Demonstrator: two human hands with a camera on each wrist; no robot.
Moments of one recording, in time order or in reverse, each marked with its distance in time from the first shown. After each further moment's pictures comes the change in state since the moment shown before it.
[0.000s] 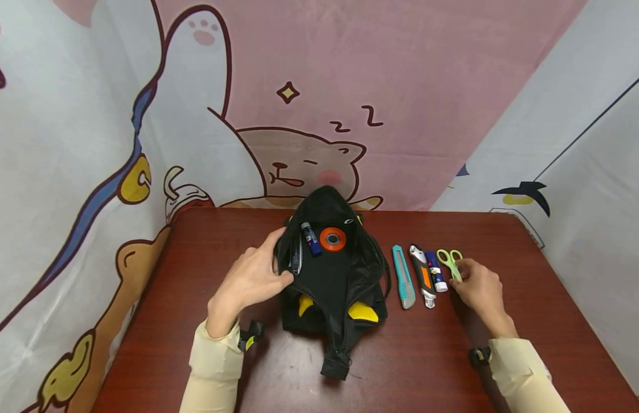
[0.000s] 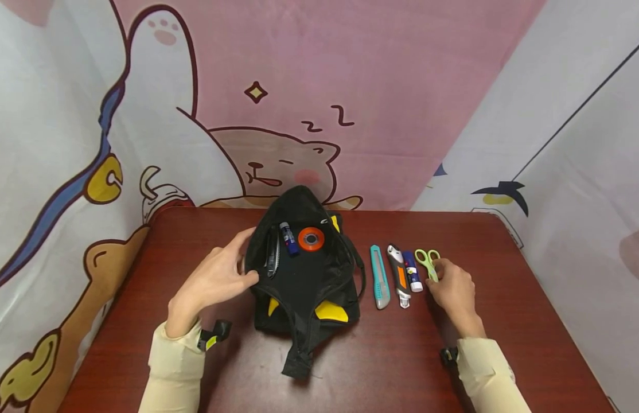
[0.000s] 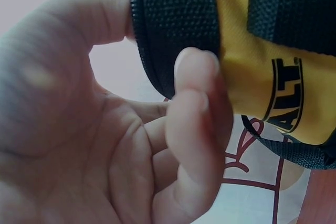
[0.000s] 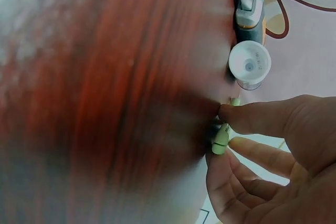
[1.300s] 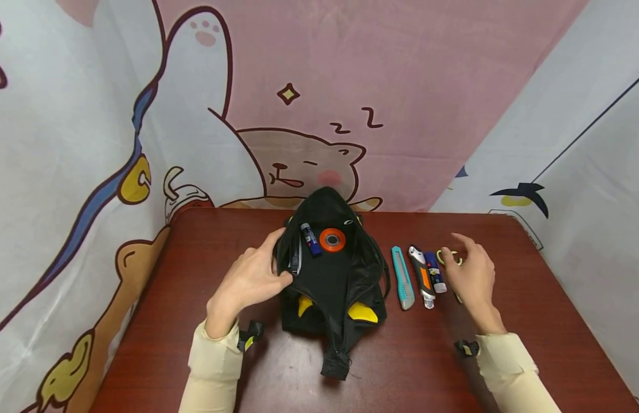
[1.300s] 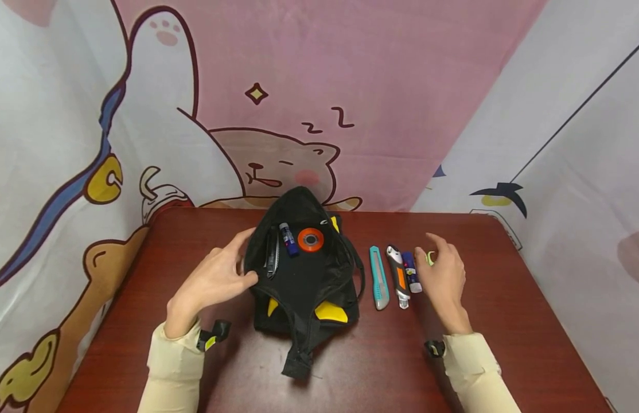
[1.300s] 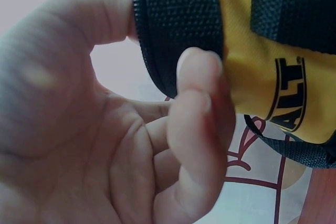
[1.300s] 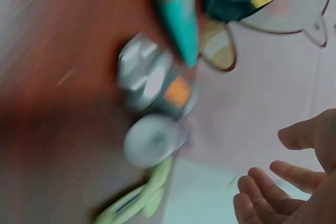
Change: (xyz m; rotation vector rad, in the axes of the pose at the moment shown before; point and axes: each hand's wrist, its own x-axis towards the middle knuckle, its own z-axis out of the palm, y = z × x) left_hand -0.002 0.001 -0.003 0.009 0.005 0.001; right_hand 0.006 -0.064 -0.011 0.183 0.291 0.034
